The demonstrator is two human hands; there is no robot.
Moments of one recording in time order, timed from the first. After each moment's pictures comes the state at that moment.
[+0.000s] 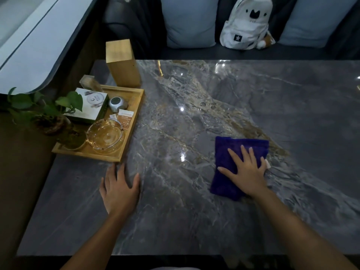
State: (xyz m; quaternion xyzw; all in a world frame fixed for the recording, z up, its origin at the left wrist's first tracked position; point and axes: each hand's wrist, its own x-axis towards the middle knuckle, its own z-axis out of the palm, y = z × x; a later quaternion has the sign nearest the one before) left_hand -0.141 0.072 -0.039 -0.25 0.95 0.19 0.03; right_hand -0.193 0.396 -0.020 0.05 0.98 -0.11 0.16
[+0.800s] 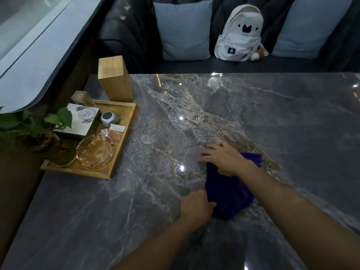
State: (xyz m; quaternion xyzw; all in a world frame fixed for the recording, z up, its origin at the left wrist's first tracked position) left_hand -0.176 0.263 -0.008 -0.03 0.91 0.24 0.33; right_hand -0.283 0.382 0.024 -0.34 0.91 0.10 0.21
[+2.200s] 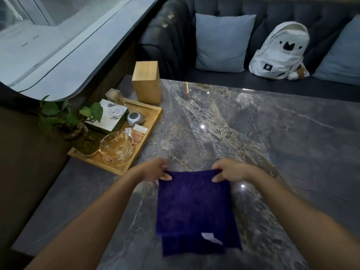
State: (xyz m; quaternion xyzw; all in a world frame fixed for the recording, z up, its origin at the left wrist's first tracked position) left_hand -0.266 0.108 0.026 -0.06 0.86 0.36 0.36; right_hand -0.326 0.355 0.031 -0.20 0.84 -0.23 0.45
